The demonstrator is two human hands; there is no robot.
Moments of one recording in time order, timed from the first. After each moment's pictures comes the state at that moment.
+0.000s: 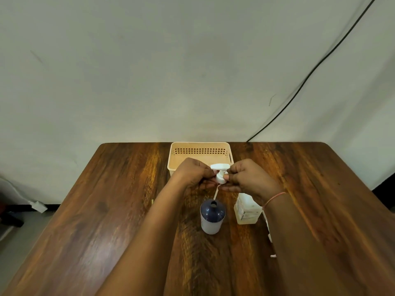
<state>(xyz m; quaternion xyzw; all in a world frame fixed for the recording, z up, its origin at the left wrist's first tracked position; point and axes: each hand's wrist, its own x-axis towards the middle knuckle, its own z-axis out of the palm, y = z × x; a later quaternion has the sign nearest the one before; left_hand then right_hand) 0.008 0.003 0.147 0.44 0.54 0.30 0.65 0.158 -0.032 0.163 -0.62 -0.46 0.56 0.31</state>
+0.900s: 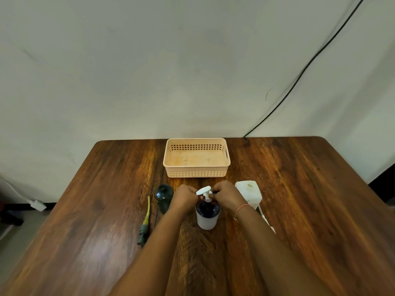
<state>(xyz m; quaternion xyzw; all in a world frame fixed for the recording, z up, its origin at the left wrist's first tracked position) 0.013 -0.007 0.048 0.56 0.67 0.18 0.45 0.144 -0.016 0.064 -0.70 -0.56 0.40 0.18</state>
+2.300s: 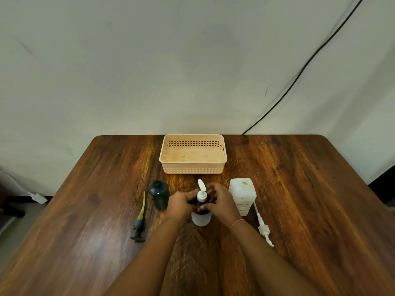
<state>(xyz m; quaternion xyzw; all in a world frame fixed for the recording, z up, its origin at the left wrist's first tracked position) 0.014 -0.020 0.000 0.66 0.62 0.23 0.37 0.159 -0.030 0.009 -0.63 -0.61 0.37 0.30</state>
